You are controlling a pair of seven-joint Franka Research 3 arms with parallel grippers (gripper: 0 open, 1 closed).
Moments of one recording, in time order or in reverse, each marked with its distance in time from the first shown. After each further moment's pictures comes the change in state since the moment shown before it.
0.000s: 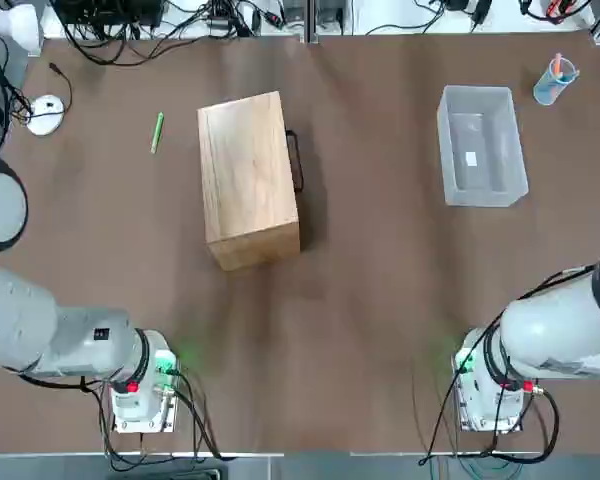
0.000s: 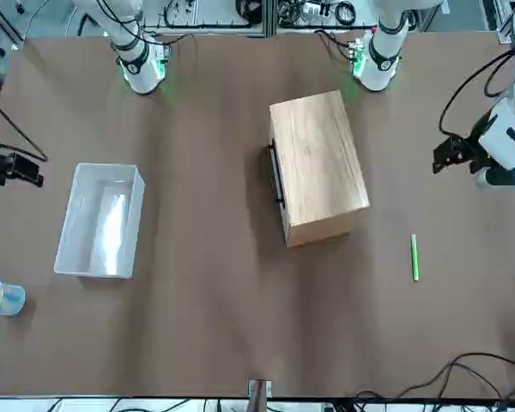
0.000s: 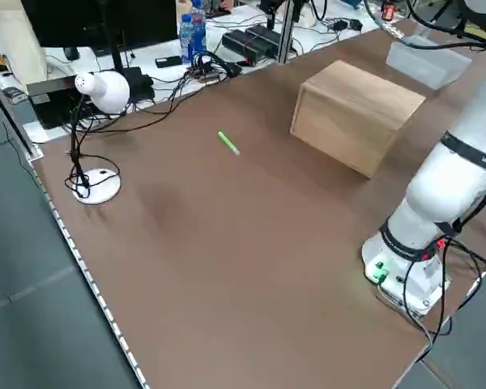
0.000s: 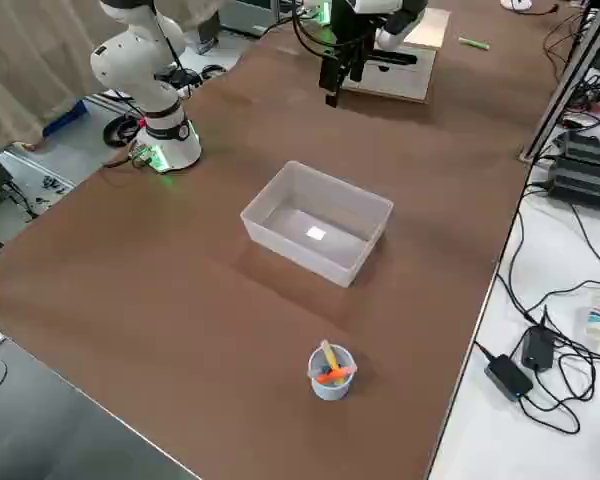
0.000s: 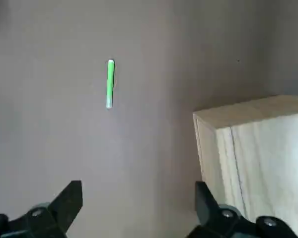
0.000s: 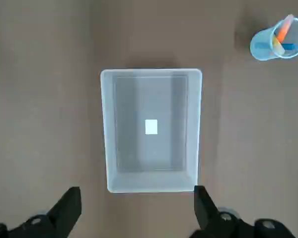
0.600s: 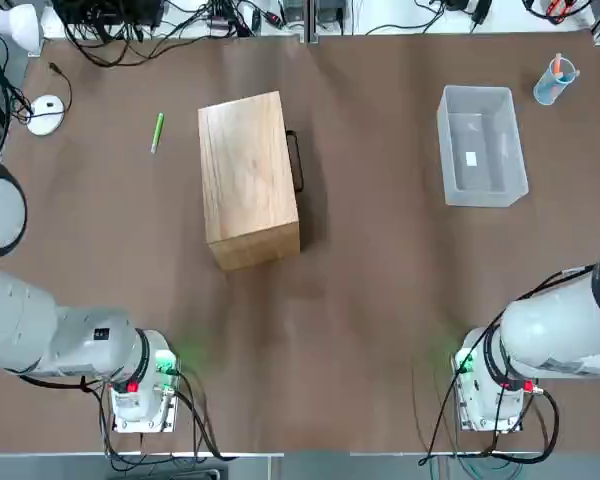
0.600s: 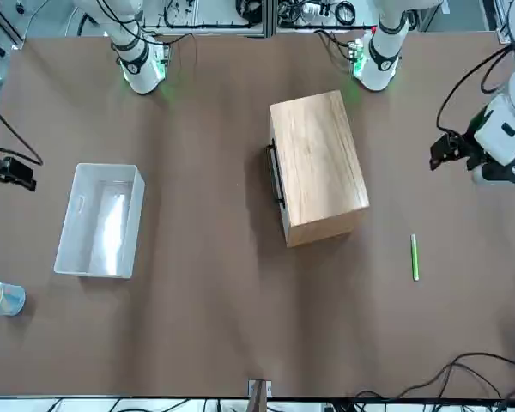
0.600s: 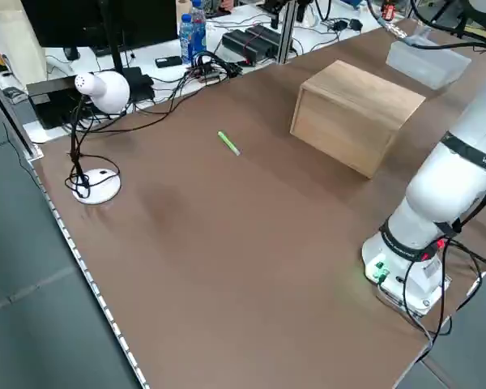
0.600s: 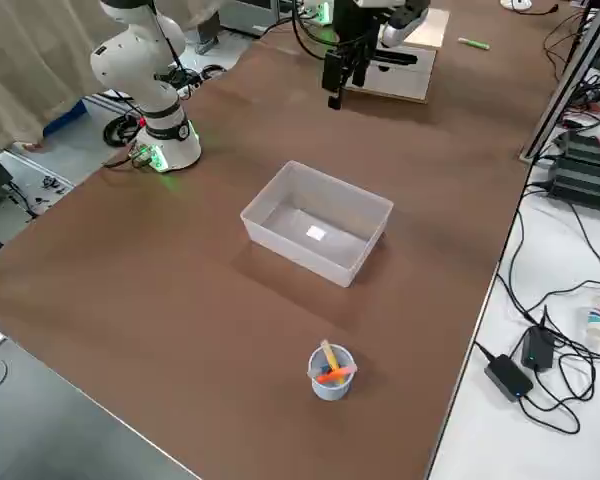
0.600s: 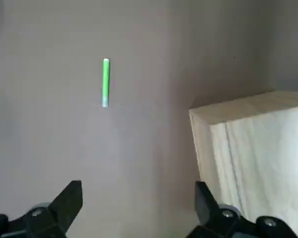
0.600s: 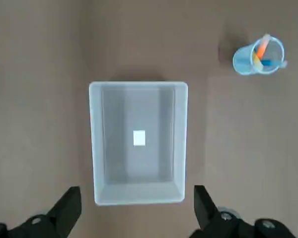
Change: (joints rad) left arm 0.000 -0.006 -0.041 -0.005 -0.002 -0.003 -0.012; right arm 0.012 0.001 0.000 -0.001 -0.056 0.071 0.000
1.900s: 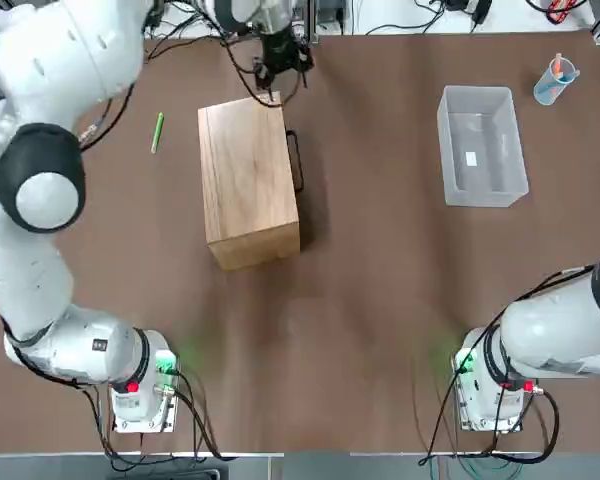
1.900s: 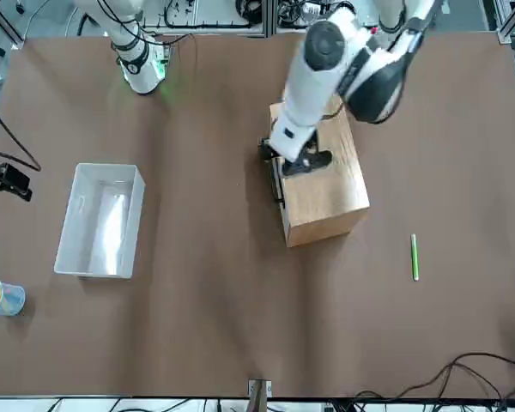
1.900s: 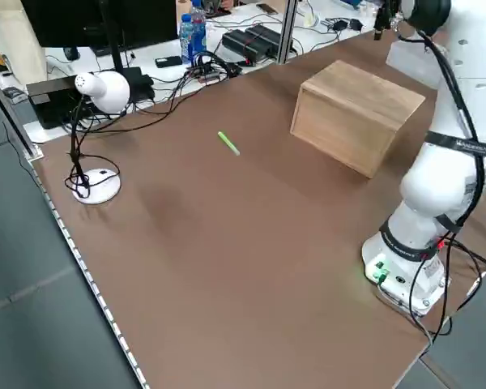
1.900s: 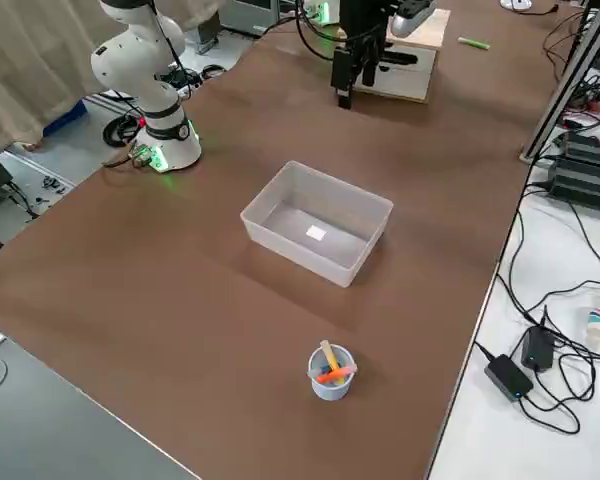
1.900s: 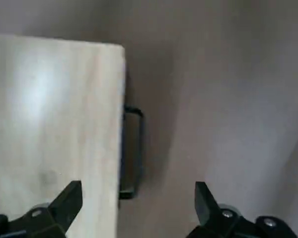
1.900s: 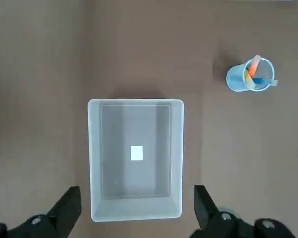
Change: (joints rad) left arm -0.217 0.429 -0.563 0.203 0.186 0.216 -1.066; right arm 0.004 0.000 -0.006 0.002 -0.013 0.045 0.000
